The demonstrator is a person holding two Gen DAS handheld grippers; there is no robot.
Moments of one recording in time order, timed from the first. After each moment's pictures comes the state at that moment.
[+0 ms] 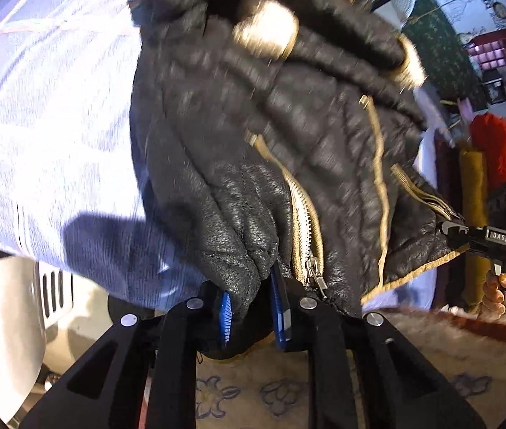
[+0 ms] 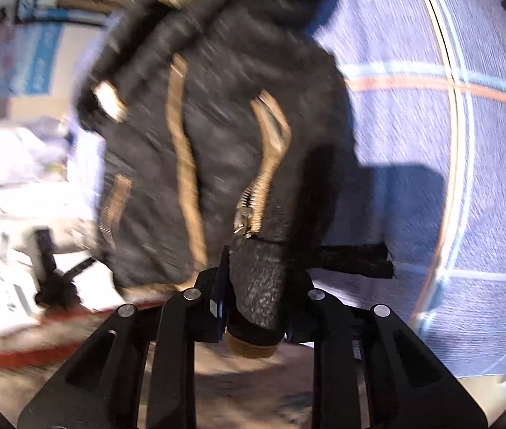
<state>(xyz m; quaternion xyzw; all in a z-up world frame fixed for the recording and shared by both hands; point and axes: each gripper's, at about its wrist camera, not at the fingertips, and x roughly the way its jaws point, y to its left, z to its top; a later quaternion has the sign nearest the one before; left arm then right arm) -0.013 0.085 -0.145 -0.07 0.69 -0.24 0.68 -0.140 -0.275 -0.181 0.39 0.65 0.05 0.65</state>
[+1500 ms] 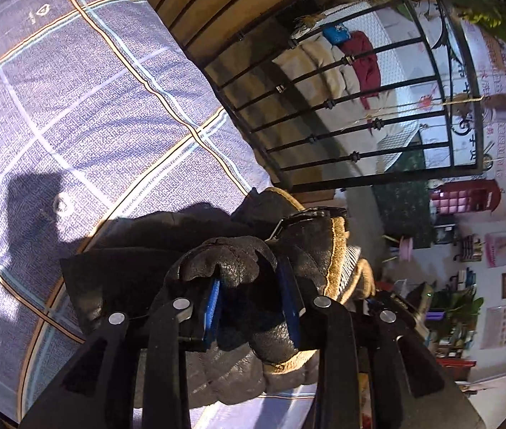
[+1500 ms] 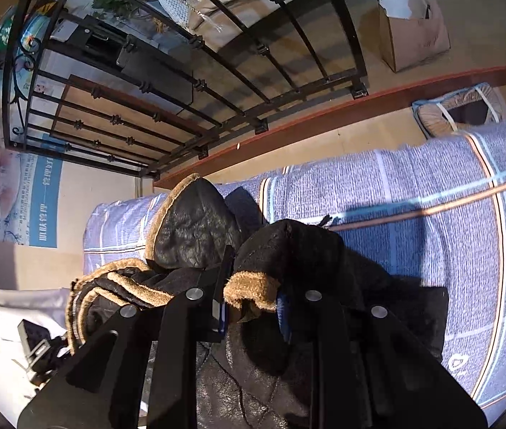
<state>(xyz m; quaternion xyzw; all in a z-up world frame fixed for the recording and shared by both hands) 0.301 0.077 -0.083 -0.32 0.61 -0.20 0.70 0.218 -0.386 -0.143 0.40 0.52 -0.06 0.75</state>
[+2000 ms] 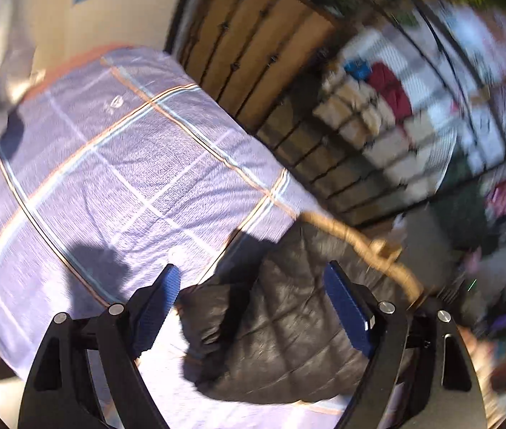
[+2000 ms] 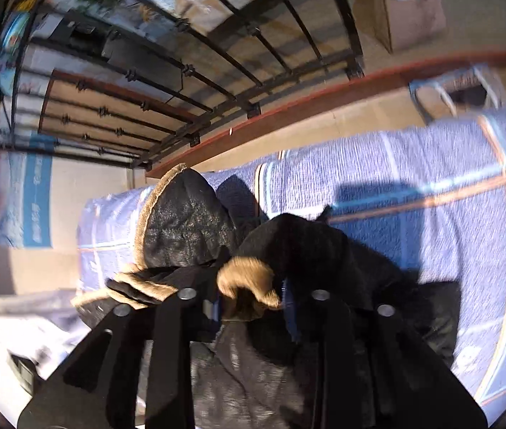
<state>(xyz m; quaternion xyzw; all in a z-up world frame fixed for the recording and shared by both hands) 0.259 0.107 -0.012 -0.14 0.55 -0.10 0.82 0.226 -0.386 -0.166 0.44 0.54 -0.07 0.71</state>
